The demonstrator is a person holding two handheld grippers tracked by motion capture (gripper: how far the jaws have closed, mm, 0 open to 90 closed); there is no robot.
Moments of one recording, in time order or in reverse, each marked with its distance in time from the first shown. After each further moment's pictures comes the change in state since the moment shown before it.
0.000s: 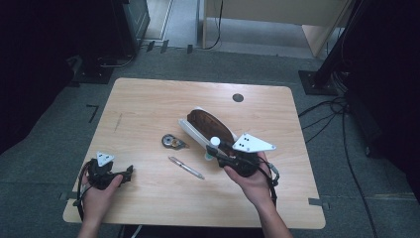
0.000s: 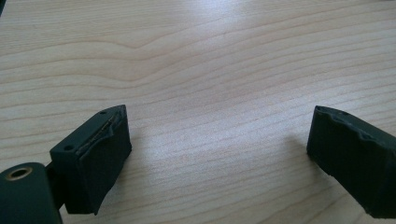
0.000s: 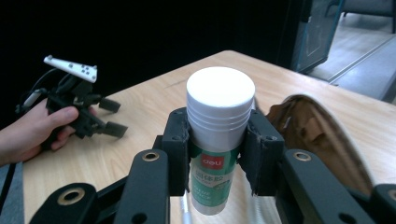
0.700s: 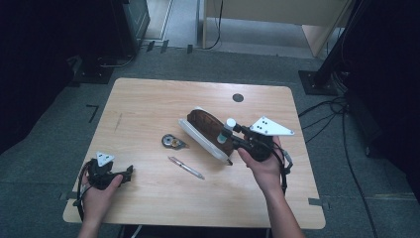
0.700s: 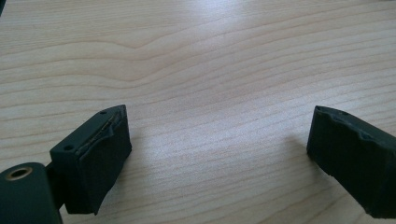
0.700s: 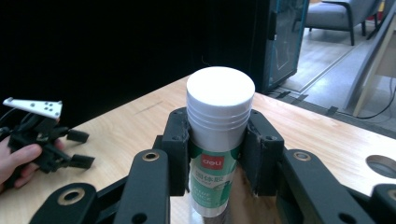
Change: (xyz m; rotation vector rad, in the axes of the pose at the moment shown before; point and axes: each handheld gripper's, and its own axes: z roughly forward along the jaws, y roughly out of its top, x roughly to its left) left arm 0.000 0.000 0.000 0.001 0.000 -0.001; right arm -0.037 0.027 -0.017 -0.069 -0.088 0.037
